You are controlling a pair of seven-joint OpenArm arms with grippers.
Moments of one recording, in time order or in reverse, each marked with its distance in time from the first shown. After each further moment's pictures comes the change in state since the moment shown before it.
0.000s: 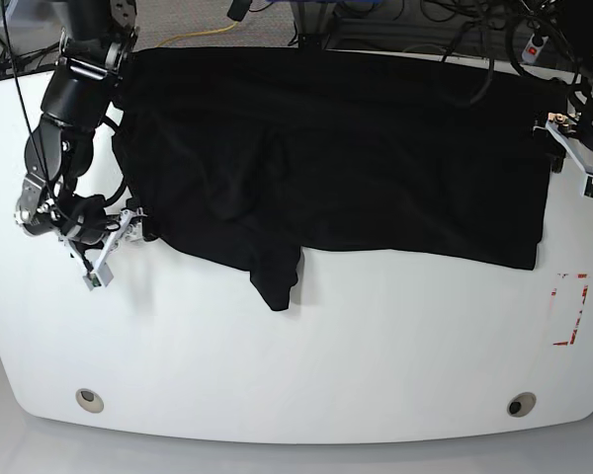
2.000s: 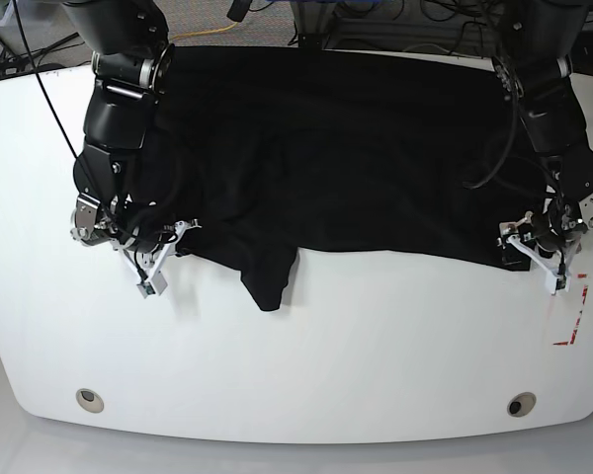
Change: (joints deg) left arm -35.3 -5.3 17.2 -59.1 1.0 14.6 -16.4; right arm 4.0 -8.8 -1.6 -11.0 -10.4 0.2 11.2
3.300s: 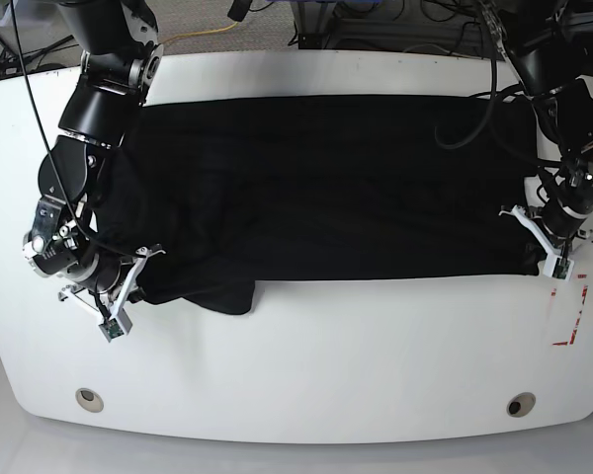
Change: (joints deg) left arm 15.6 2.3 -2.8 32.5 0.6 -14.4 -1.6; right arm -1.0 3.2 0.2 30.1 1.0 0.2 -14.8
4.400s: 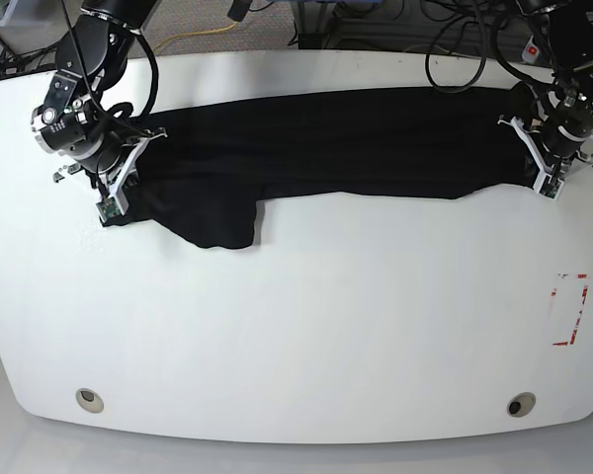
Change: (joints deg) left arm 22.0 0.3 -2.6 17.4 -1.0 -0.4 9.4; right arm -28.1 -6.4 10.2 21.1 0.2 0.0 -2.7
